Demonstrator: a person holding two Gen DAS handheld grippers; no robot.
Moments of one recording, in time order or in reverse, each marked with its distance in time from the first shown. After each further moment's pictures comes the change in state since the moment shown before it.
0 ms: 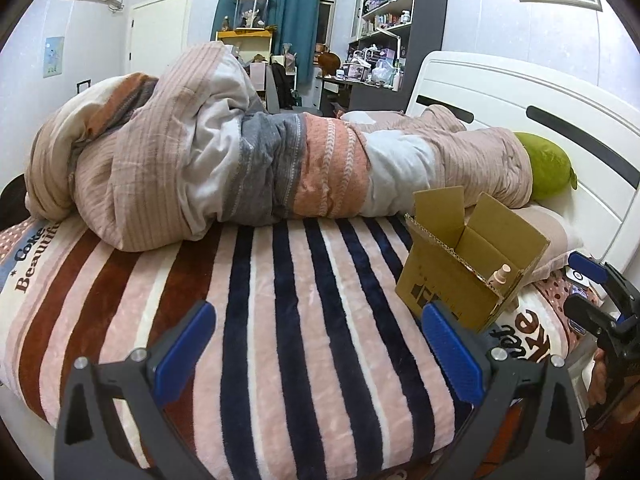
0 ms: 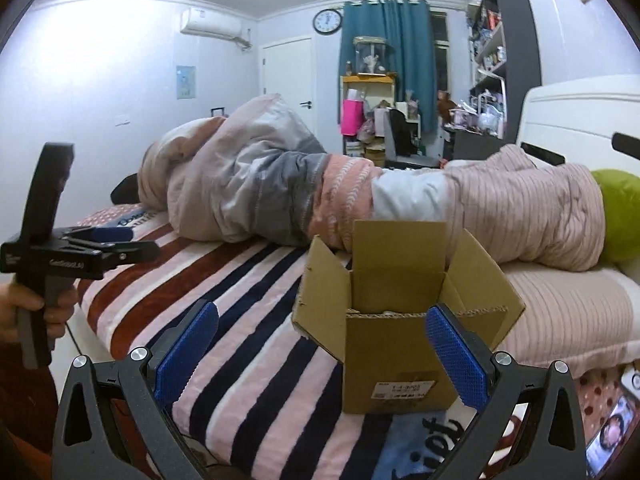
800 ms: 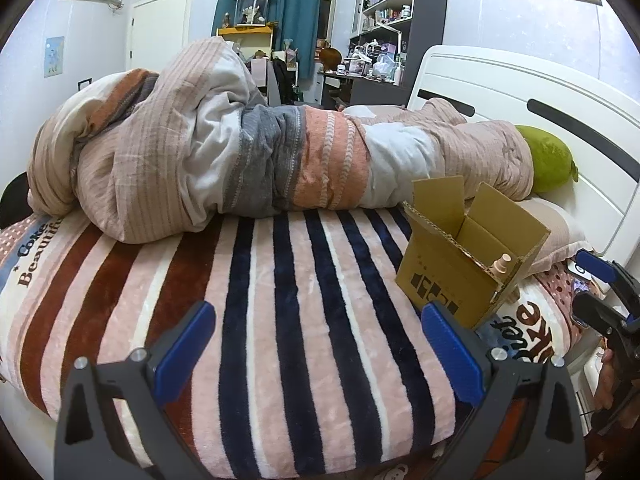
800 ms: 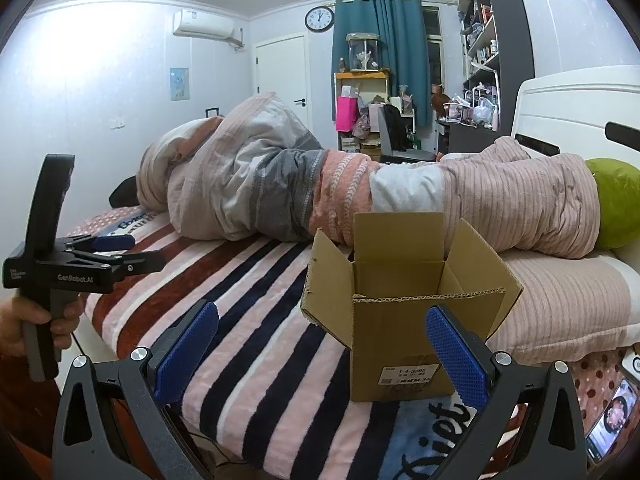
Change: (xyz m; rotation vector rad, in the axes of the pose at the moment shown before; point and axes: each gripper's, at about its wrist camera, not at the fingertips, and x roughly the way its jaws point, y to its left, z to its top) left arm 0.000 -0.004 -0.009 0.008 0.018 0.006; right arm -0.017 0.009 -0.007 0.021 0.010 -0.009
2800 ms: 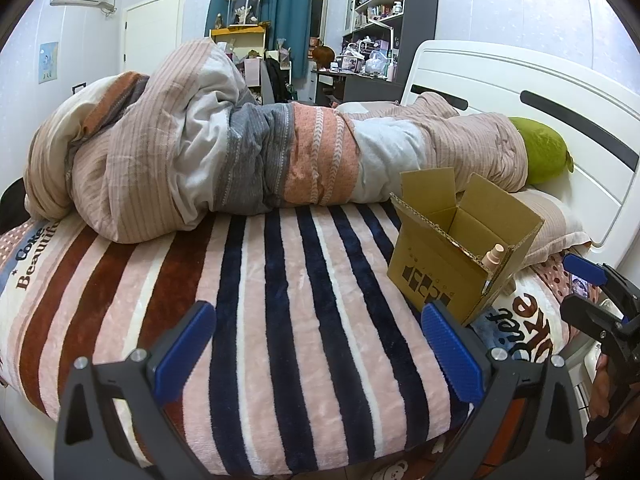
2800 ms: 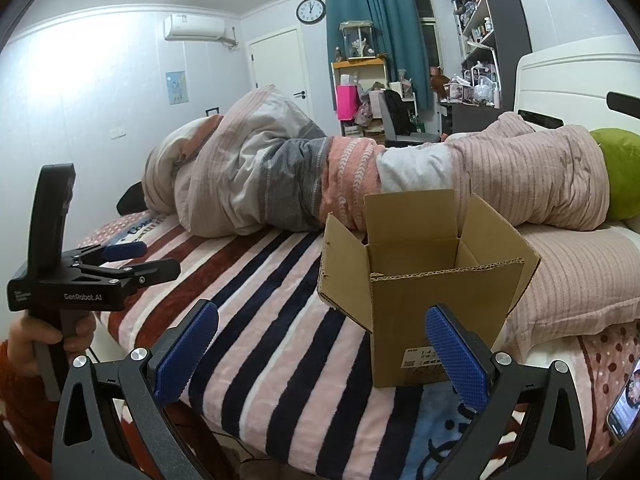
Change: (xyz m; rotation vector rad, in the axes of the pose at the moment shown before) left arm -0.001 -0.014 -0.007 0.025 0.002 -0.003; right arm 0.009 0.013 -0.007 0.071 0.028 0.017
